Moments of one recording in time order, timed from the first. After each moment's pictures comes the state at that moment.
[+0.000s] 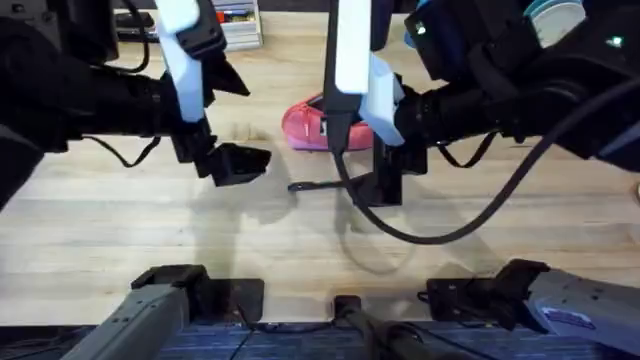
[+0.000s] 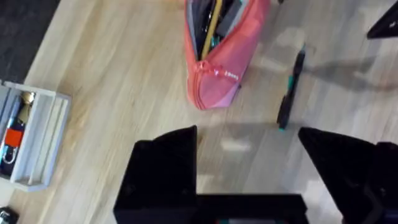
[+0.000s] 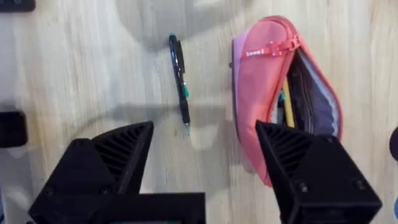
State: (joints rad) left arm 0.05 1.05 0.99 -1.00 0.65 1.14; right arm 0.67 1.28 1.09 -0.84 -0.27 -0.78
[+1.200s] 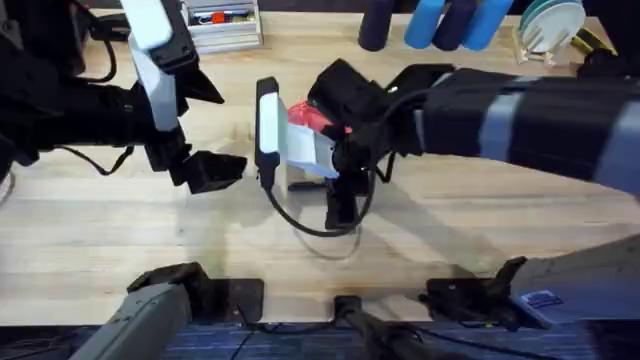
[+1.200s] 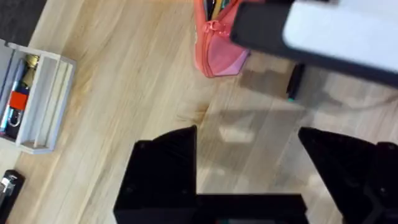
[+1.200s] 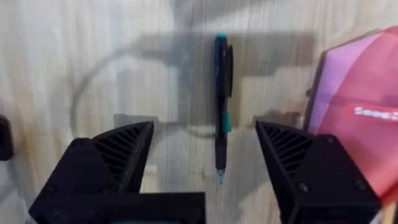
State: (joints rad) left arm 0.21 1.05 0.99 -1.10 0.63 1.29; right arm 0.80 1.69 1.09 -0.74 -0.25 -0.78
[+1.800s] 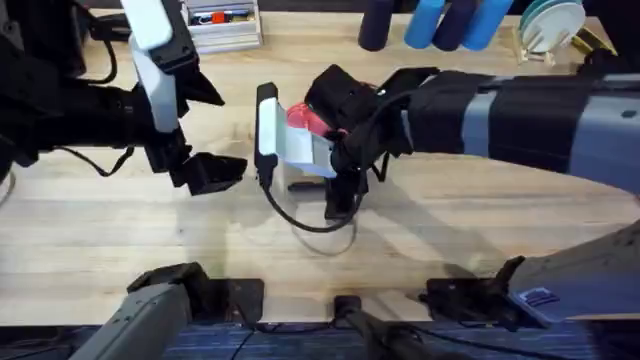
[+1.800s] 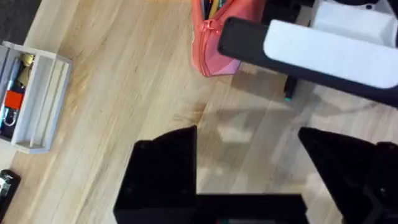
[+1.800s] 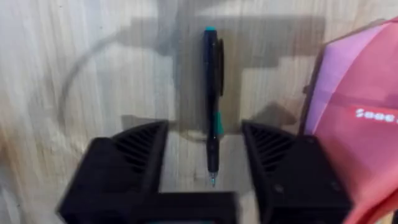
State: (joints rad) left arm 0.21 1.05 0.99 -1.11 0.63 1.29; right arm 0.80 1.74 1.10 -0.72 -0.20 -0.78
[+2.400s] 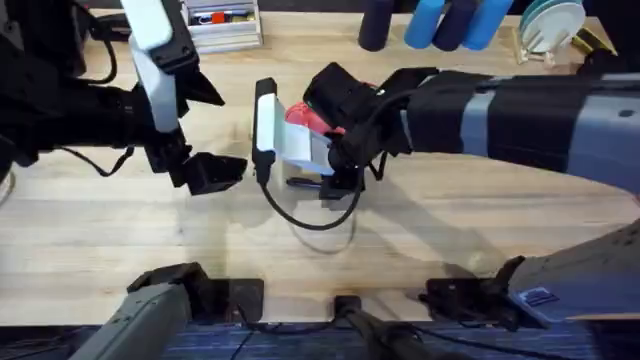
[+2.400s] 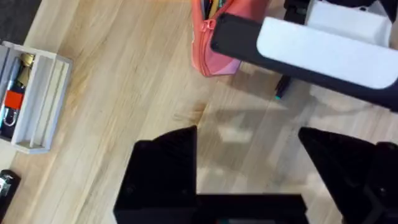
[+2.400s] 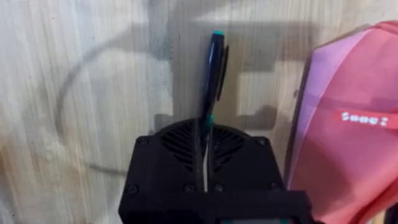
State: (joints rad) left arm 0.21 1.05 0.99 -1.11 0.63 1.29; right arm 0.80 1.74 1.10 -0.69 -0.20 -0.77
